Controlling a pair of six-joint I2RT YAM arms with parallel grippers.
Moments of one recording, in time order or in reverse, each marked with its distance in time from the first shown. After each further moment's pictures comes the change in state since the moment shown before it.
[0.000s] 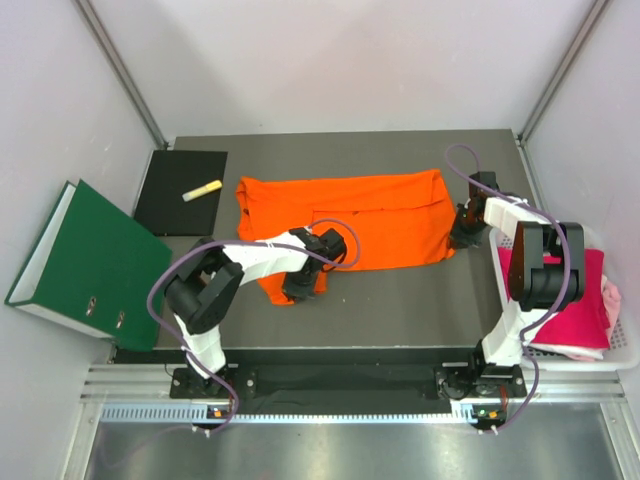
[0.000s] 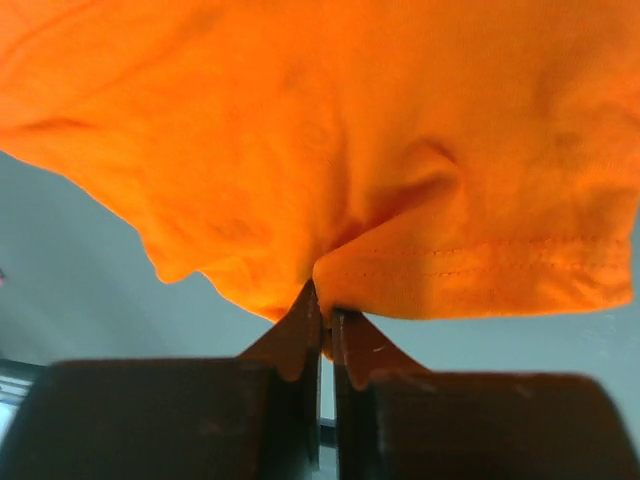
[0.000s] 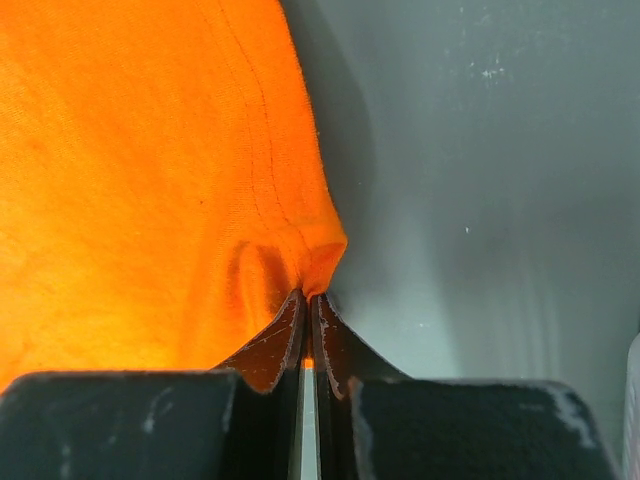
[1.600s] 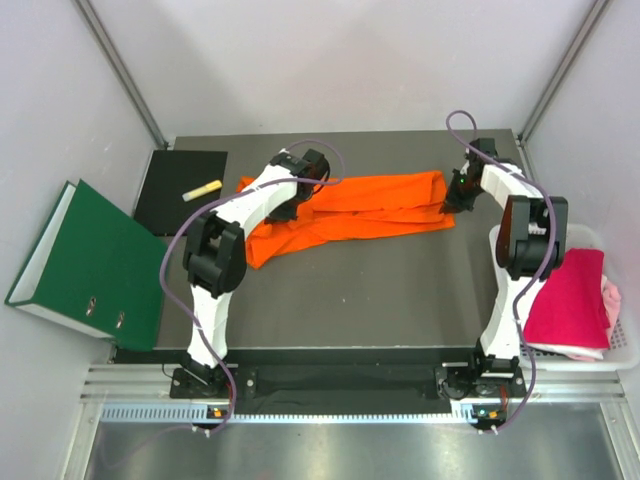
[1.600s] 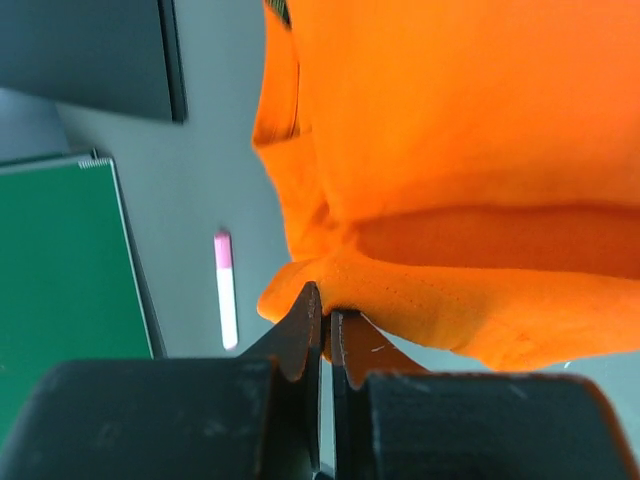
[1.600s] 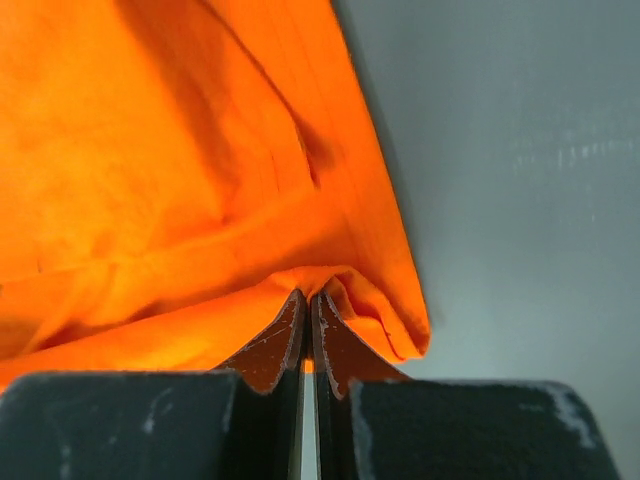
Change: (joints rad) left arm 0.296 0.256 0.671 -0.311 -0.333 0.127; right arm -0.019 0.268 0.433 -0.093 -0.149 -0.003
